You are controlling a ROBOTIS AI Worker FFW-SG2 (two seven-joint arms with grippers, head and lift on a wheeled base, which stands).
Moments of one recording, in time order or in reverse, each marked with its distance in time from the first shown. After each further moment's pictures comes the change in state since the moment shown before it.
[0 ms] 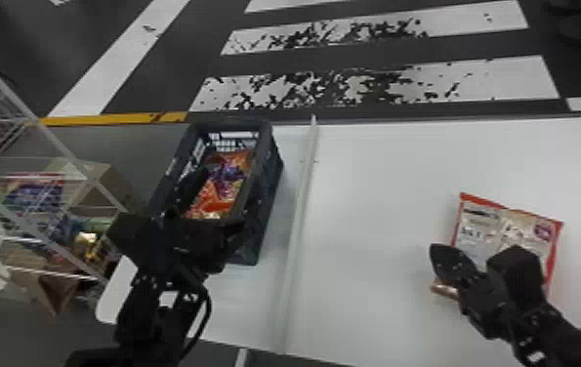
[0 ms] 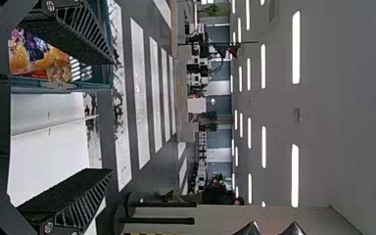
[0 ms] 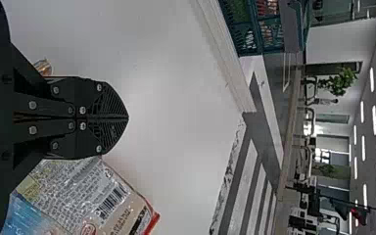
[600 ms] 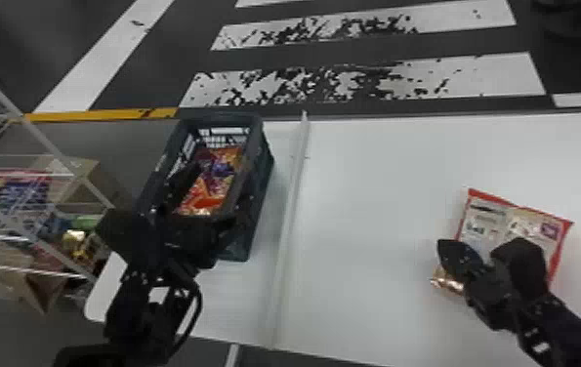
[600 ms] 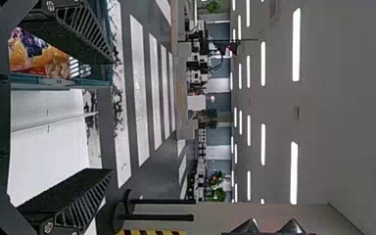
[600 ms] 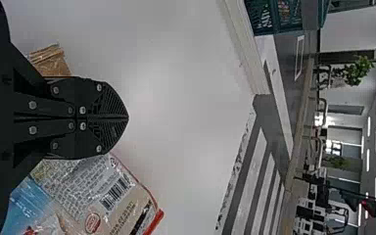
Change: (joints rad) left arm -0.006 0.000 0.000 0.004 0.003 0.000 -0.011; right arm -0.003 -0.015 -0.045 0.004 0.017 0.018 0.007
